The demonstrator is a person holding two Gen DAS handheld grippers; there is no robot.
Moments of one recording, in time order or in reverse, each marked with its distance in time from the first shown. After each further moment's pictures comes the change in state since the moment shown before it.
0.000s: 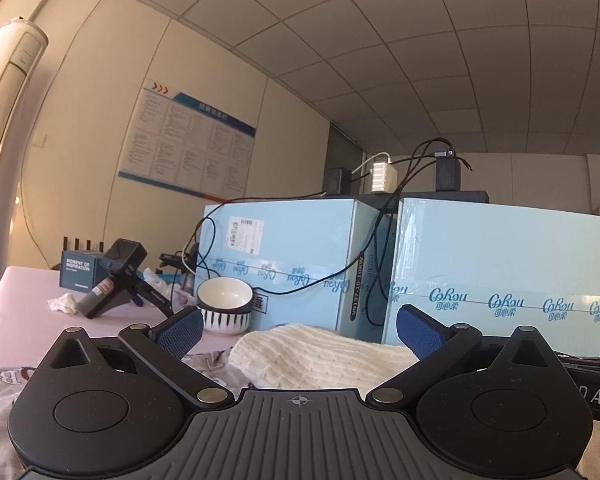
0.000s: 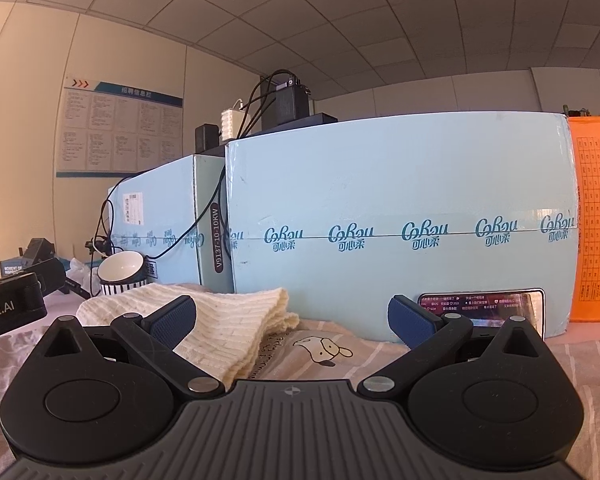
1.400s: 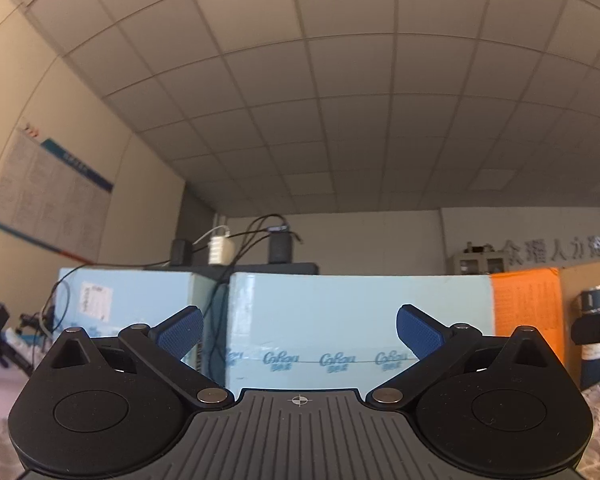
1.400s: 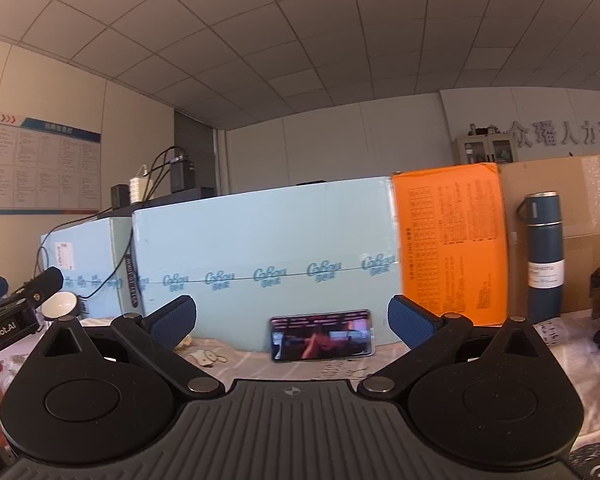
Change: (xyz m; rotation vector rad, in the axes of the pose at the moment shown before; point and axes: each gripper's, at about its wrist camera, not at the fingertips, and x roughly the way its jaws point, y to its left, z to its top) left arm -0.053 -0.036 0.017 0.070 -0.218 -0.528; right arm -0.170 -0.062 0.032 0.049 -0.092 -0.302
